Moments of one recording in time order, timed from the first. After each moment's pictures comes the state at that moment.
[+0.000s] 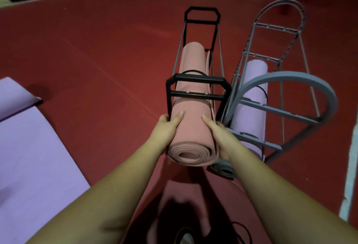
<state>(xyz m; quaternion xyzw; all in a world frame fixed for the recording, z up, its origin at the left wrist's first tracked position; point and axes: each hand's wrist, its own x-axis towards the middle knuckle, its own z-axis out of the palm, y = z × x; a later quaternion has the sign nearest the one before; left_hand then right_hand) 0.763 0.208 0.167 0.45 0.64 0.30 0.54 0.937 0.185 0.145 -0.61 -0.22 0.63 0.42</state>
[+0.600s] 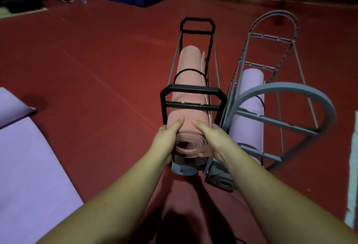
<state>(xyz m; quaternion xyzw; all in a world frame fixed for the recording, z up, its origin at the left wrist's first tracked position) 0.791 0.223 0.161 0.29 0.60 0.38 0.64 0.936 0.212 0.159 -0.66 -0.27 0.58 0.39</state>
